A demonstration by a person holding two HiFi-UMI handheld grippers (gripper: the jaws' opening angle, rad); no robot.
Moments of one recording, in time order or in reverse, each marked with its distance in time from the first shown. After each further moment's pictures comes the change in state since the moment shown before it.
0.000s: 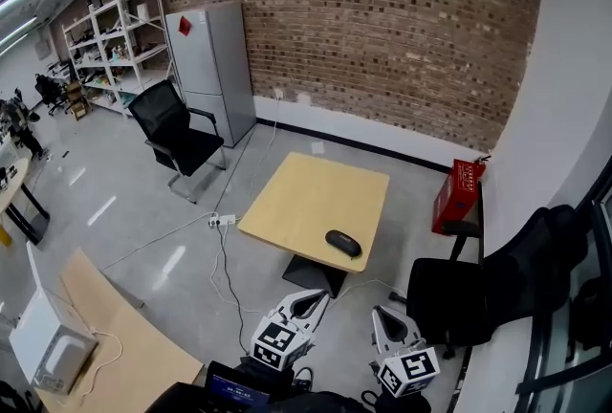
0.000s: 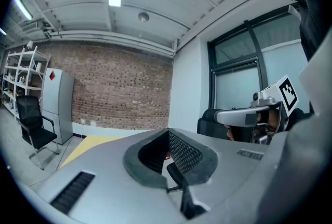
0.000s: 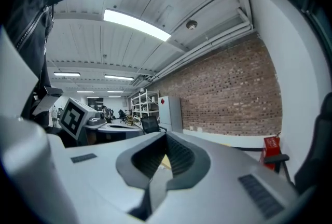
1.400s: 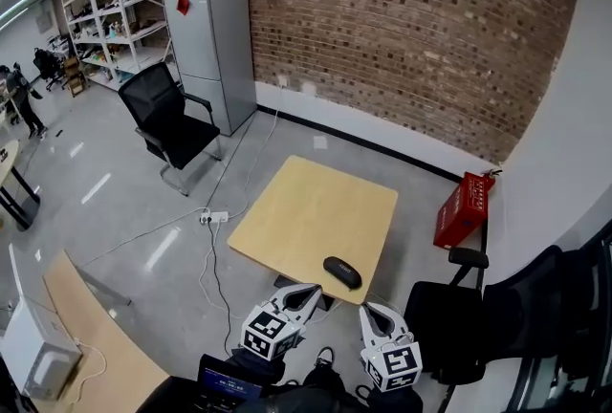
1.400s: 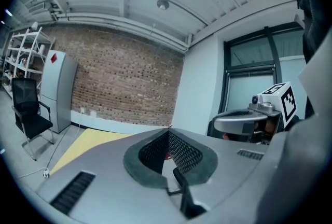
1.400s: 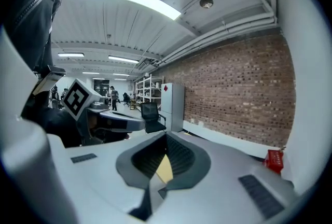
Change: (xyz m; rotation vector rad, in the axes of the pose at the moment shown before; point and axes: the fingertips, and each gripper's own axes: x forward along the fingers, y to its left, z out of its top) left arm 0.130 0.156 0.003 -0.119 0.046 -0.003; right arm 0.192 -0.080 0.000 -0.143 0.158 0.046
